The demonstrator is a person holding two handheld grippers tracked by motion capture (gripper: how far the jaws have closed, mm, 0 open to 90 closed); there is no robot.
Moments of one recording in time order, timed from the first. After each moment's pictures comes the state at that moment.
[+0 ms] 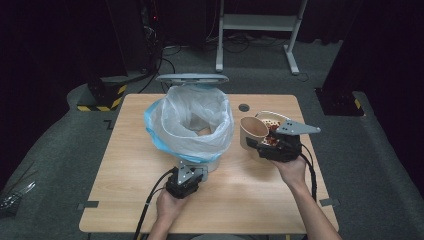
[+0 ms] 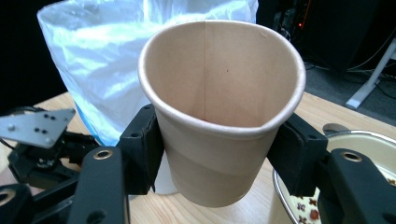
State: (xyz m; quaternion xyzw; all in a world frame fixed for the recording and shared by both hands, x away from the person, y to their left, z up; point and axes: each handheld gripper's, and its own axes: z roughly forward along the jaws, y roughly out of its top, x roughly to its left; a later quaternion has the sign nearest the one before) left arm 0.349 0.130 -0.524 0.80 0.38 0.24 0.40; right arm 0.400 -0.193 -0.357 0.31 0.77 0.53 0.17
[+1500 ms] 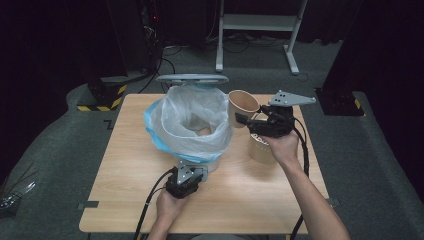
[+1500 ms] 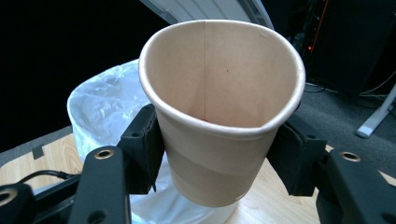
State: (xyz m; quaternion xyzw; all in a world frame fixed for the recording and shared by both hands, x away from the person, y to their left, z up) left arm 0.350 0.132 -0.523 0.80 0.38 0.24 0.40; right arm 0.426 -0.160 -0.293 0.28 0.77 0.55 0.16
